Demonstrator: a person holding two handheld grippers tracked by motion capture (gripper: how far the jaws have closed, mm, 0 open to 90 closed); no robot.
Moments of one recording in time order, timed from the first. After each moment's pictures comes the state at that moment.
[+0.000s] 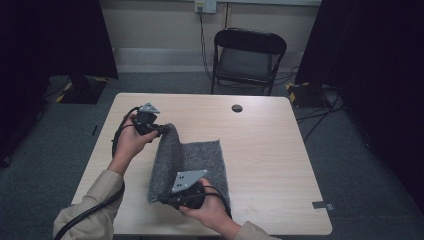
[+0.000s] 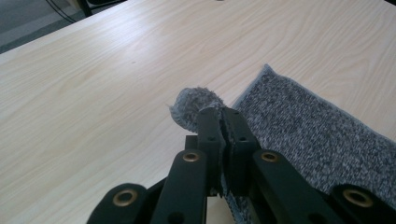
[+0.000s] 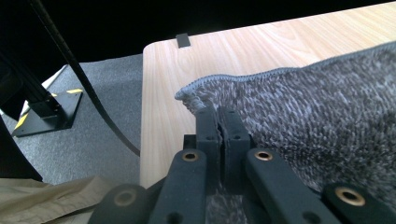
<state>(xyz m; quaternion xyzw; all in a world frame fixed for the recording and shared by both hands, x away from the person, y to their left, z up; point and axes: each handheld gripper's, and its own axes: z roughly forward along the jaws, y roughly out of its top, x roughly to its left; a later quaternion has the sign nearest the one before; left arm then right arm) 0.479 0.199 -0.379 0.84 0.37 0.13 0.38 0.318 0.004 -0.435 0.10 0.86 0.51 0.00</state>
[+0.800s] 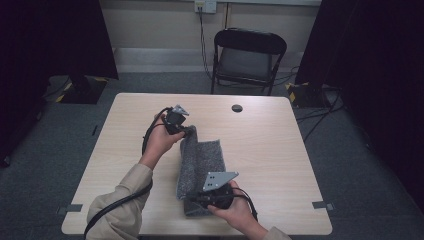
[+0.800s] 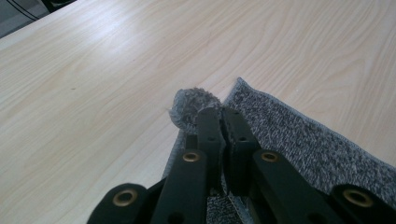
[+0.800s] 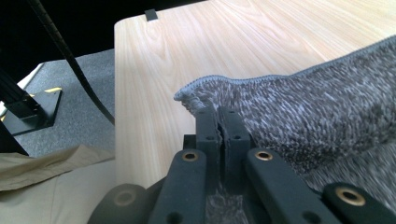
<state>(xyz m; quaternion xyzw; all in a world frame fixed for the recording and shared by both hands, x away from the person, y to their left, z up) 0.501 0.127 -0.400 0.86 0.34 0.12 0.36 0.322 -0.067 -0.450 0.15 0.86 0.49 0.02</state>
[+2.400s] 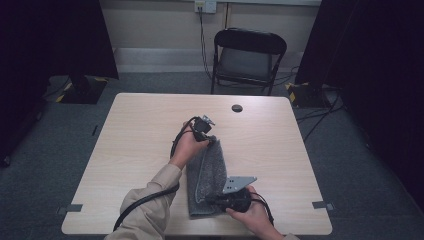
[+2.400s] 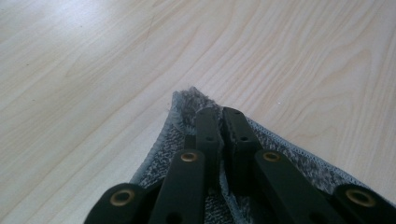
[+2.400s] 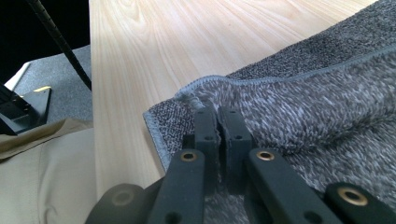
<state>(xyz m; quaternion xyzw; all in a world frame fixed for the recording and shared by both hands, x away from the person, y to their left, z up) 0.517 0.053 -0.451 0.88 0.32 0.07 0.34 0.322 -0.115 -0.477 0.19 0.86 0.48 0.02</state>
